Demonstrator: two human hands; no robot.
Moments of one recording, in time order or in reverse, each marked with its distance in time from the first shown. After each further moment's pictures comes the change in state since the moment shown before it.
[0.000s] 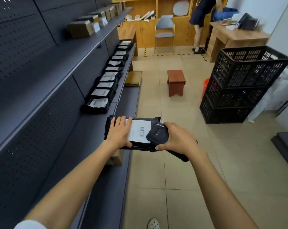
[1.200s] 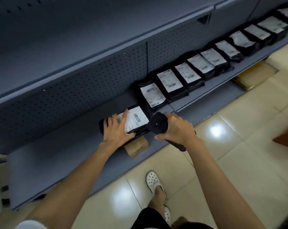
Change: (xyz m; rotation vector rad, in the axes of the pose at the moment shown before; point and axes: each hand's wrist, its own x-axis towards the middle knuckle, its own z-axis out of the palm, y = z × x) left_hand 0.226 -0.169 0.154 -0.208 -0.164 -1.215; right_hand 0.568 -0.095 0.078 -0.244 -0.577 -0.739
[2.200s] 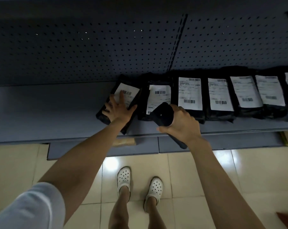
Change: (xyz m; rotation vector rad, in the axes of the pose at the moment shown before) left_hand 0.160 0.071 0.098 -0.415 -0.184 -0.839; right_hand 0.207 0.085 -0.023 -0.106 -0.137 -0.270
